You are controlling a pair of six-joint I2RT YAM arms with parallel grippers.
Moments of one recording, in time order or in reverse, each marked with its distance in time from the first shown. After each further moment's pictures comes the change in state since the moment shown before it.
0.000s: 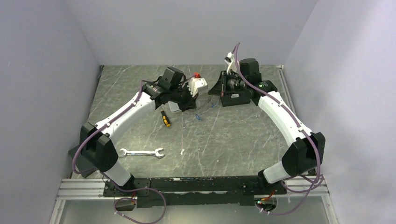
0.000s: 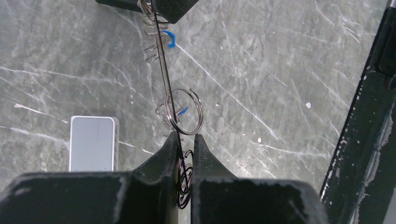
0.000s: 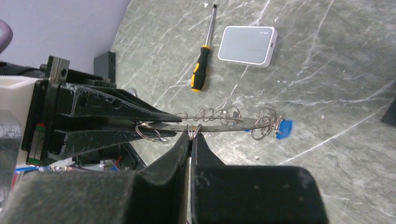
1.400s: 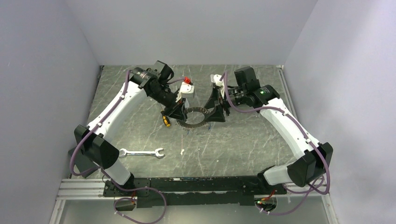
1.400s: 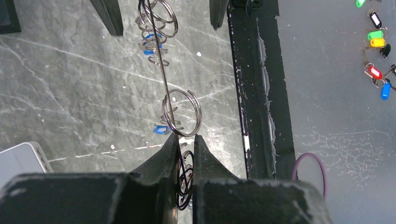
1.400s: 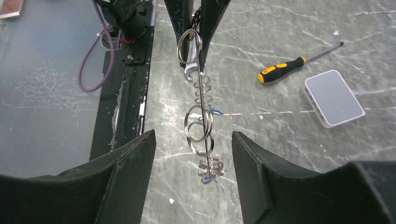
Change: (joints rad) left arm 0.100 0.019 0.263 -0.726 0.457 0.507; right arm 0.099 -0.111 -0.018 -0.294 -0.471 -0.920
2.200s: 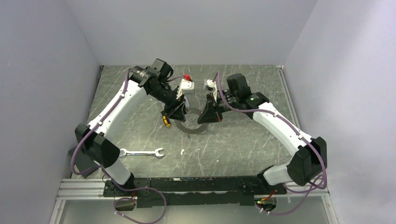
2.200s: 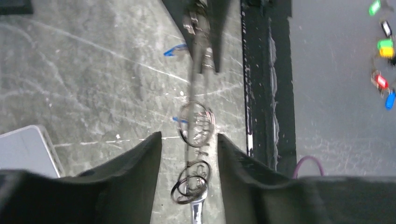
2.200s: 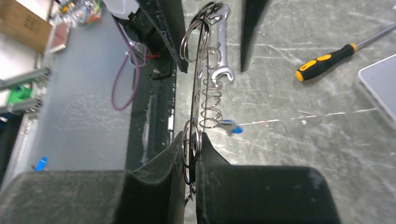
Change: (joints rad) left arm 0.002 0.018 0.022 -0.017 -0.028 -0.037; right arm 0.066 0.019 -0.152 0.236 -0.032 0.263
